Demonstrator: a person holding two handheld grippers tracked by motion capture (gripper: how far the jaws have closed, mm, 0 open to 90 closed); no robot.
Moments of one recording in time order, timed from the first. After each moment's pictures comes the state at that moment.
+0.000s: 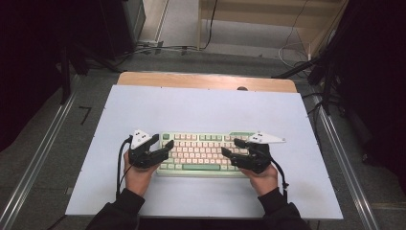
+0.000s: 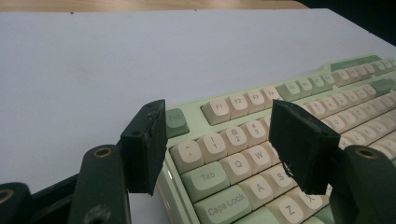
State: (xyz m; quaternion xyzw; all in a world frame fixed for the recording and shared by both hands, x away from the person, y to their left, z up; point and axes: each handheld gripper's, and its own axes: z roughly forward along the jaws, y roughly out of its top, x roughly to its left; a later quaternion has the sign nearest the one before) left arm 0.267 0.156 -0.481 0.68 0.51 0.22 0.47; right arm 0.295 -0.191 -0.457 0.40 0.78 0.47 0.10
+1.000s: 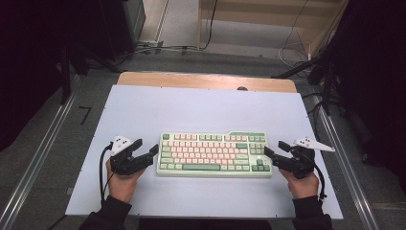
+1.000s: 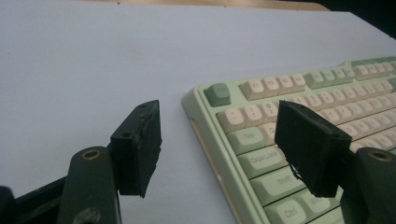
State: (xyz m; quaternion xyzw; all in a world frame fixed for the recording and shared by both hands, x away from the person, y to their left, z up) left arm 0.240 0.193 -0.478 0.66 0.55 0.23 0.46; right arm 0.289 -0.301 -0.458 0.49 0.73 0.44 0.17
